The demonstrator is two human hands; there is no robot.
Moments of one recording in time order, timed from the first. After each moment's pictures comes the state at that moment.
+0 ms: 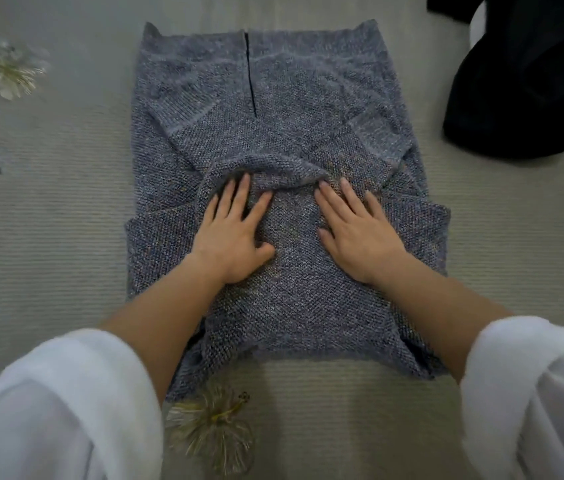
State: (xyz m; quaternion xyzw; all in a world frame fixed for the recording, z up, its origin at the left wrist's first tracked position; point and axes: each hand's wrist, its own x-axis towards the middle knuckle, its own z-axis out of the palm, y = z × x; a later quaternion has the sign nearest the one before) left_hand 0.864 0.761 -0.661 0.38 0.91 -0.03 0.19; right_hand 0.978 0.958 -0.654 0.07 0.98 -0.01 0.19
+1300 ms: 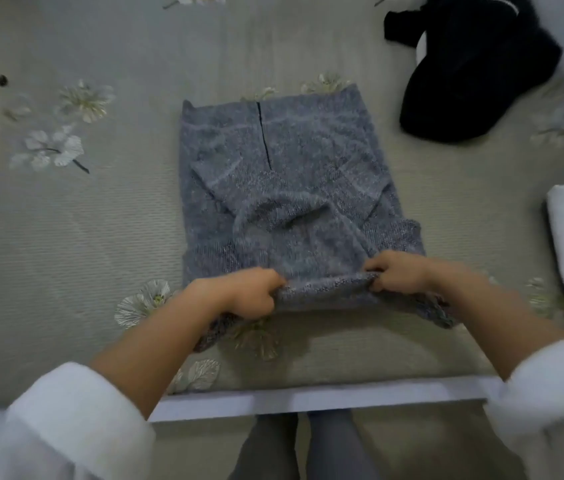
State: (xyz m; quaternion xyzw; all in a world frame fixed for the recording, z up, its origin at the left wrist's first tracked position) left_hand 0.984 0.672 -0.518 0.45 0.74 0.02 0.51; right_hand 1.114 0.907 -0.516 0.18 0.83 -0.28 0.44
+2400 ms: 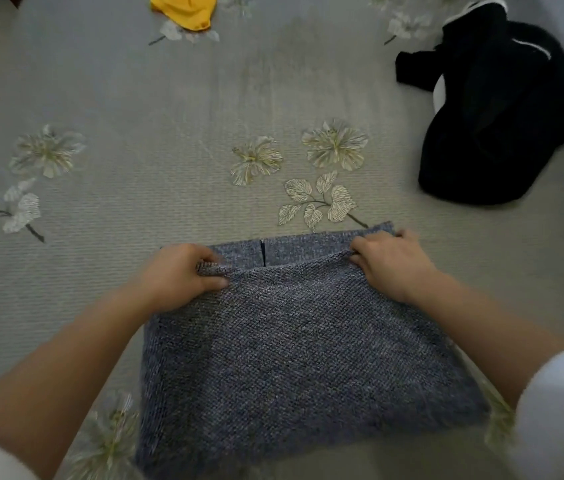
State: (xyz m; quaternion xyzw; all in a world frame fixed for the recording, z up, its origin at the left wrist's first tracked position) left_hand 0.807 0.708 -0.546 0.32 0.90 0.09 0.30; right_hand 0.967 0.979 -0.559 0.12 0.97 0.00 0.21
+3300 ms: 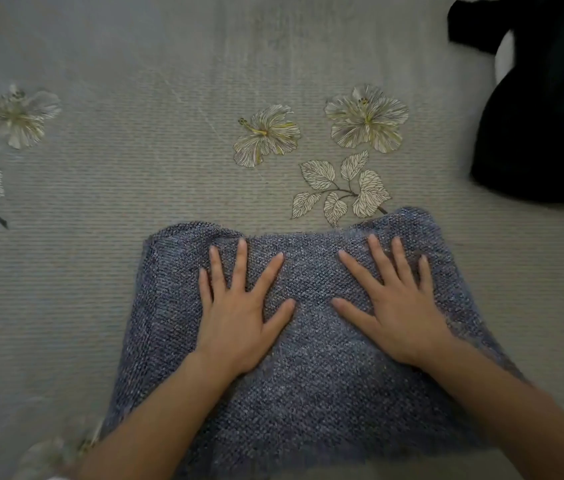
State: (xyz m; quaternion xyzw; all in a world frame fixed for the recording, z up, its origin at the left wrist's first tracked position) left_hand 0.880 0.744 -0.664 0.30 0.93 0.08 0.19; right_hand 0.984 0.953 -0.641 0.18 0.95 -0.12 0.21
